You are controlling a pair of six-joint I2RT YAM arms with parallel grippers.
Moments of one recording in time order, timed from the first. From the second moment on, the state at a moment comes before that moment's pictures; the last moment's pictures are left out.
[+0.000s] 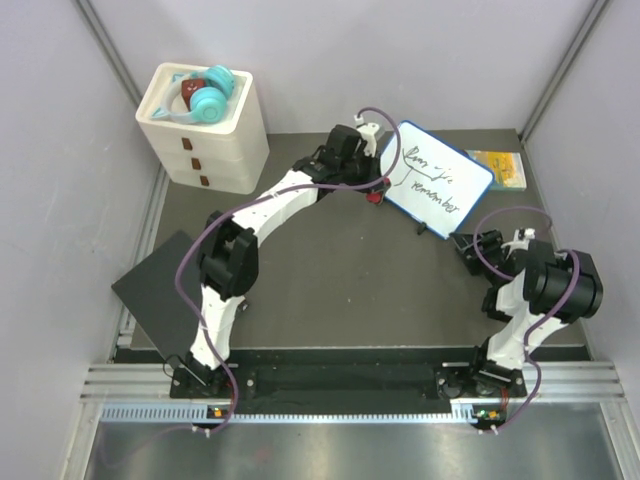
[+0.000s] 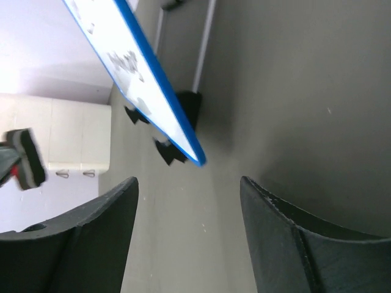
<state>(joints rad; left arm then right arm) -0.64 2.12 1.92 -0.35 0.27 -0.28 -0.34 1.75 0.21 1.27 -0.57 0.99</state>
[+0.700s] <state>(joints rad) -0.66 2.30 2.01 -0.12 0.08 -0.42 -0.32 1.74 0.31 1.20 -0.52 0.97</state>
